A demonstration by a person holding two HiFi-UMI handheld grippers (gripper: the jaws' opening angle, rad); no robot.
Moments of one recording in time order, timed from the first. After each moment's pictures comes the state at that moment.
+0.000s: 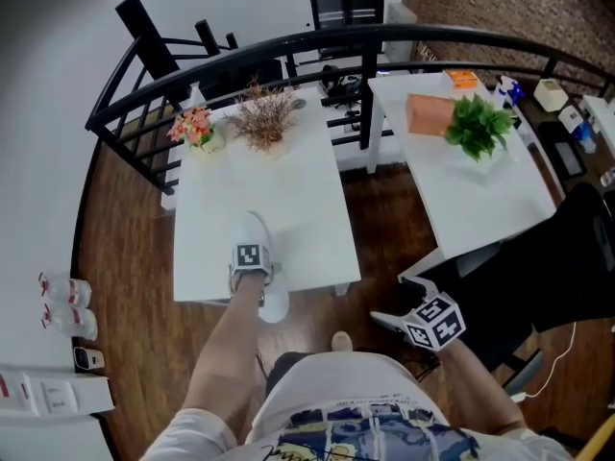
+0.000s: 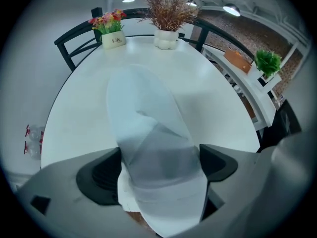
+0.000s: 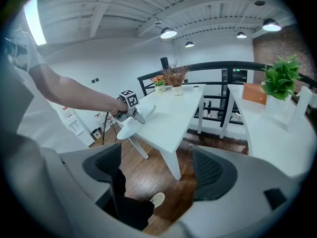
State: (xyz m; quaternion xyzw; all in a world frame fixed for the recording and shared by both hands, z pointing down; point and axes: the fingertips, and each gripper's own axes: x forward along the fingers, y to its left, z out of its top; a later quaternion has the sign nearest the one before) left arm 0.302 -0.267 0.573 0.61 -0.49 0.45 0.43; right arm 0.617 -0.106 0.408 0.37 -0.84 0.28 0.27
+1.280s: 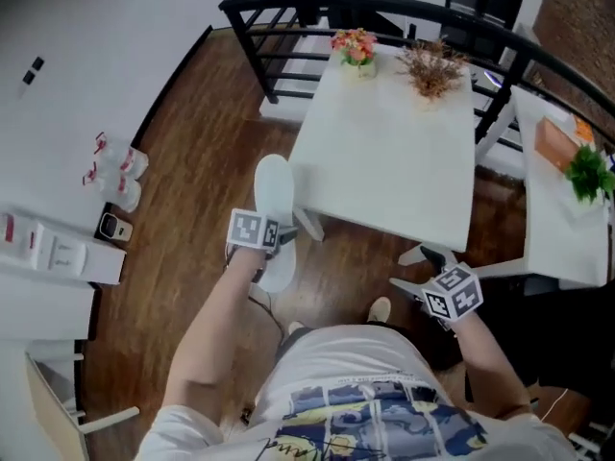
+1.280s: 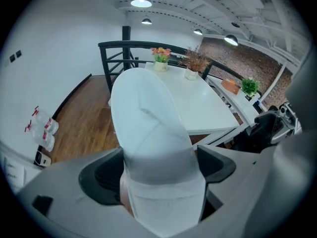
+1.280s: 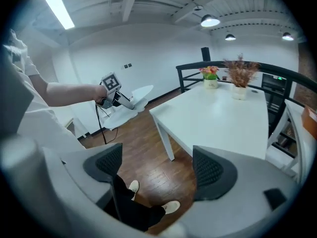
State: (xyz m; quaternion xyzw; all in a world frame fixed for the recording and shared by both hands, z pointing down) left arm 0.032 -0.086 0.454 0.65 -0.55 0.34 0.41; right arm 0.350 -0.063 0.411 0.19 -0.90 0.22 0.33
